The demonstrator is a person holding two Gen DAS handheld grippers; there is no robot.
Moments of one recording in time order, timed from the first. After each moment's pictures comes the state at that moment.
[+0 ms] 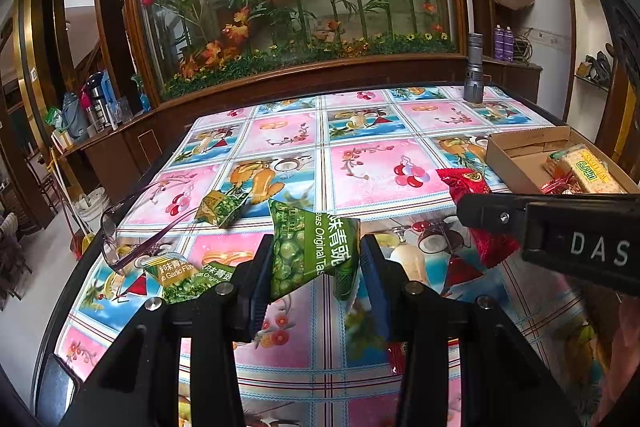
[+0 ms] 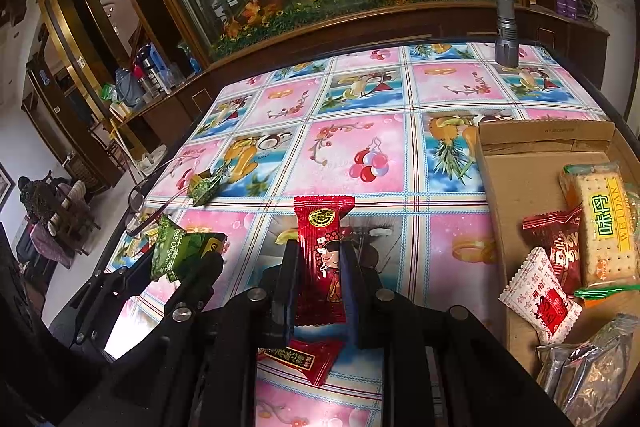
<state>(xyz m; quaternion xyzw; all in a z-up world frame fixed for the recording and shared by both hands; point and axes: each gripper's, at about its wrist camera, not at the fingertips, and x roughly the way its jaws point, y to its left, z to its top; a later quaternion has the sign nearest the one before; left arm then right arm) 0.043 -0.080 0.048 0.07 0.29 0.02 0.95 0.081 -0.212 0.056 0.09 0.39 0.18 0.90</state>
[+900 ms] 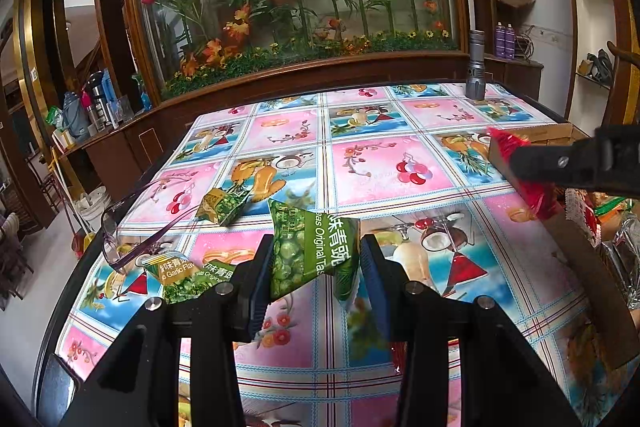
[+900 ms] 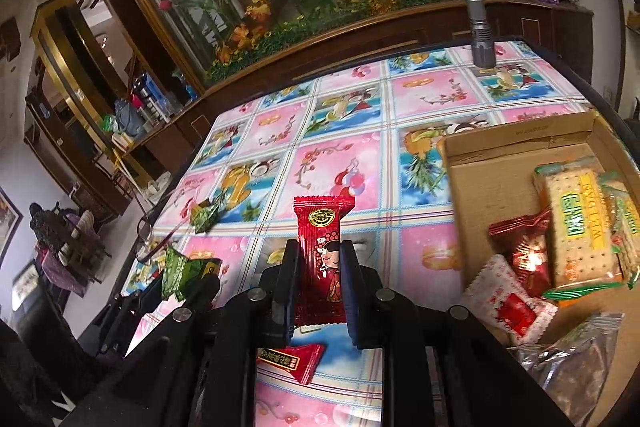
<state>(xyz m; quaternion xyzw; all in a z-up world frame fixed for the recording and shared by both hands) 0.044 -0.081 0.047 0.07 0.29 0.02 0.95 0.078 -0.249 0.073 0.14 0.37 0.17 0.90</state>
